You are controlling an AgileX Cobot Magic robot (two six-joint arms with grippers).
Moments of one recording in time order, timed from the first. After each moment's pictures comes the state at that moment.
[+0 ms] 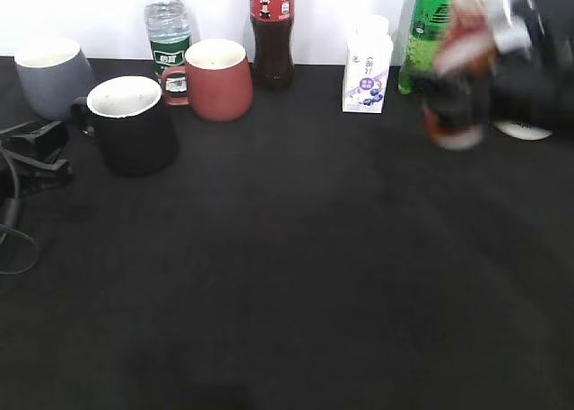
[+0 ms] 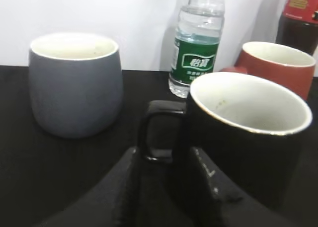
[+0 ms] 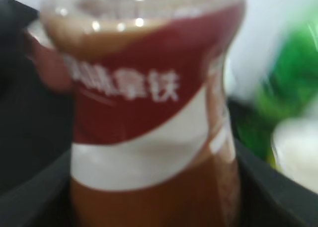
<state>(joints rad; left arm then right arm) -0.13 1.76 -0.37 0.13 -1.19 -0.13 0.24 1.55 -0.63 -0.46 -0.62 0.28</state>
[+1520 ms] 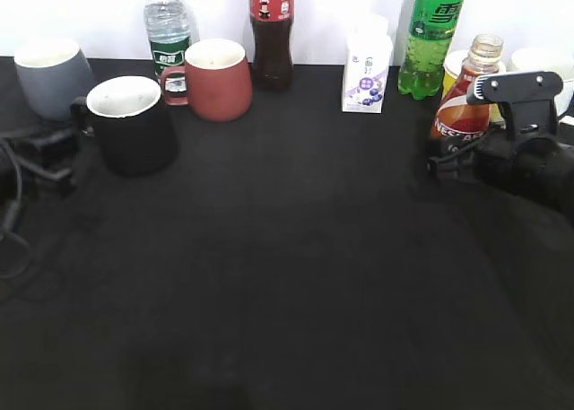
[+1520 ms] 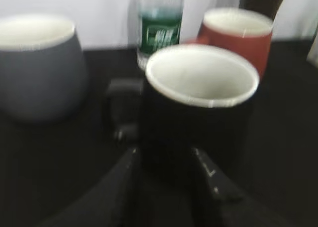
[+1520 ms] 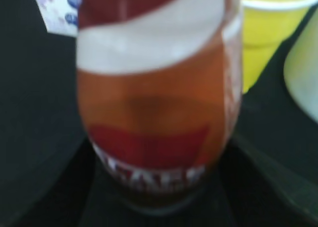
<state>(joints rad) -0.13 1.61 -0.37 0.25 -0.91 -0.16 0.24 1.85 -0.65 0.05 -0.64 -0.03</state>
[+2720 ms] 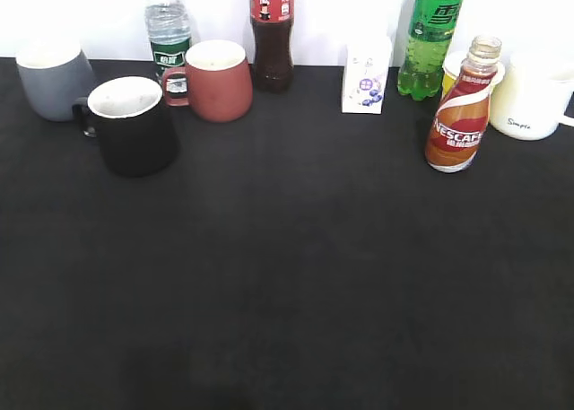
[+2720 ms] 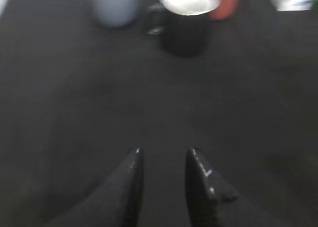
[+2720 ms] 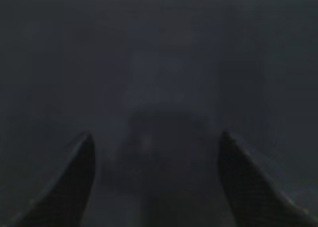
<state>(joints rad) -0.30 0.00 -0.53 0.07 1.08 -0.11 0.24 0.15 -0.50 -0.03 1.04 0.14</state>
